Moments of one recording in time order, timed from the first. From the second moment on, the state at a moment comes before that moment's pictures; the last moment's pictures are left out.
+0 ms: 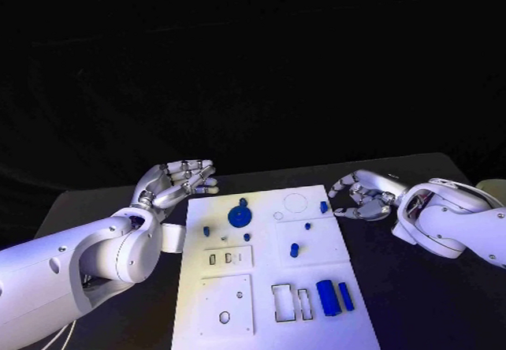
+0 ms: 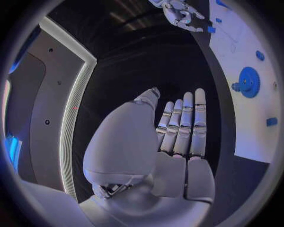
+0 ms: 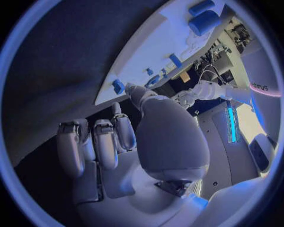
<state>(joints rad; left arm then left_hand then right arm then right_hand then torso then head) 1.24 -0.90 -0.06 1.62 -0.02 -0.44 0.48 1.54 -0.13 0.22 0.27 0.25 0.84 0.22 0.23 0.16 0.98 0.18 0.07 0.07 0.95 0.13 0.39 0.32 0.17 0.88 0.22 0.52 0.24 1.26 -1.00 -0.12 1.49 -1.25 -0.36 0.05 1.34 -0.22 0.44 0.11 0.17 0.81 0.18 0.23 0.39 1.39 0.09 1.39 1.31 1.47 0.02 1.56 1.31 0.02 1.47 0.13 1.52 1.31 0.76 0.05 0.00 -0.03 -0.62</state>
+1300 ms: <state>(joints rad) 1.24 -0.91 -0.06 1.62 -0.02 -0.44 0.48 1.54 -0.13 0.22 0.27 0.25 0.84 0.22 0.23 0.16 0.98 0.18 0.07 0.07 0.95 0.13 0.39 0.32 0.17 0.88 0.22 0.52 0.24 1.23 -0.91 -0.12 1.41 -1.25 -0.41 0.03 1.33 -0.18 0.49 0.10 0.18 0.91 0.16 0.26 0.41 1.41 0.08 1.41 1.31 1.47 0.01 1.56 1.31 0.02 1.47 0.13 1.52 1.31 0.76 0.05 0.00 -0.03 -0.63</state>
